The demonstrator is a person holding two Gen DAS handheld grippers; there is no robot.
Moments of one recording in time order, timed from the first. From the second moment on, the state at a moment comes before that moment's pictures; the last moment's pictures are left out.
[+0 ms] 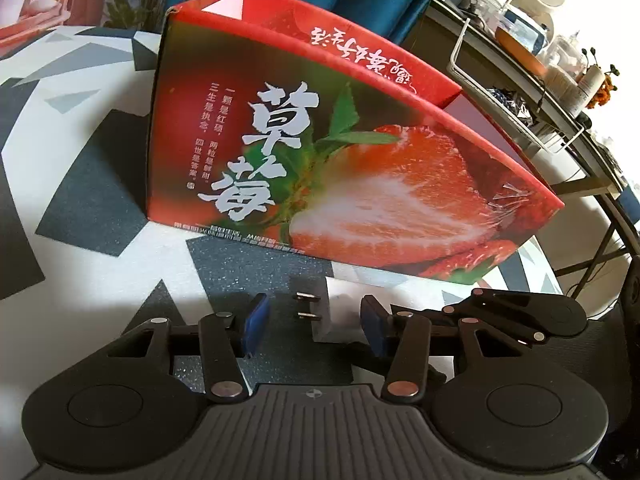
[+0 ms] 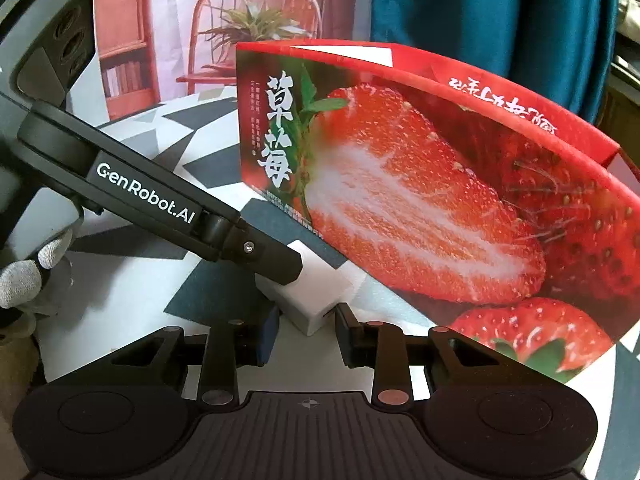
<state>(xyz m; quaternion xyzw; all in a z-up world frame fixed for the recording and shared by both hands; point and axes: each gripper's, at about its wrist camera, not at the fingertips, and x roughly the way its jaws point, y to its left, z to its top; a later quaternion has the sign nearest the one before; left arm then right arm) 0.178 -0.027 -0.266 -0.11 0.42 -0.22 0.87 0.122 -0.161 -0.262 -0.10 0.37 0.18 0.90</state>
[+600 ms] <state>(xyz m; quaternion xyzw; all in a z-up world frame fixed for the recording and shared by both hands) 0.172 -0.042 -0.270 -0.09 0.41 -0.26 0.87 0.117 -0.167 -0.265 -0.02 0.37 0.13 0.92</state>
